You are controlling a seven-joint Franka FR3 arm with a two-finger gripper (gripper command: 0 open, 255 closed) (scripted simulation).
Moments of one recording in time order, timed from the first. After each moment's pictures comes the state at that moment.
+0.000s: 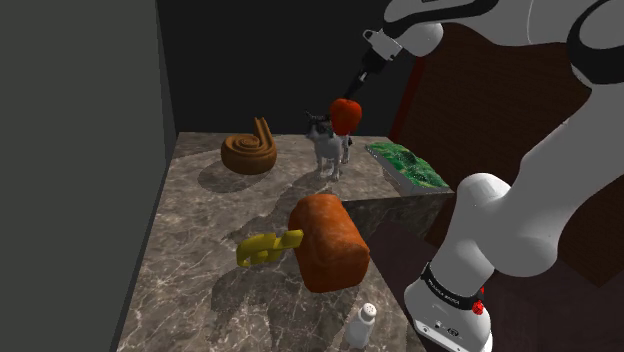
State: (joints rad) arm 0.48 -0.30 -0.88 -2.05 0.10 2.15 -0.94
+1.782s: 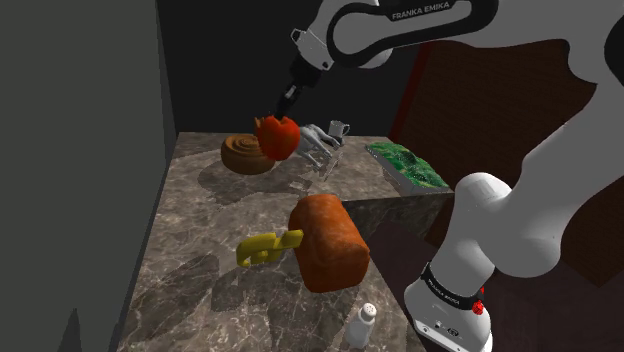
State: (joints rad) arm 0.54 -0.33 -0.36 -2.27 -0.01 2.37 -0.31
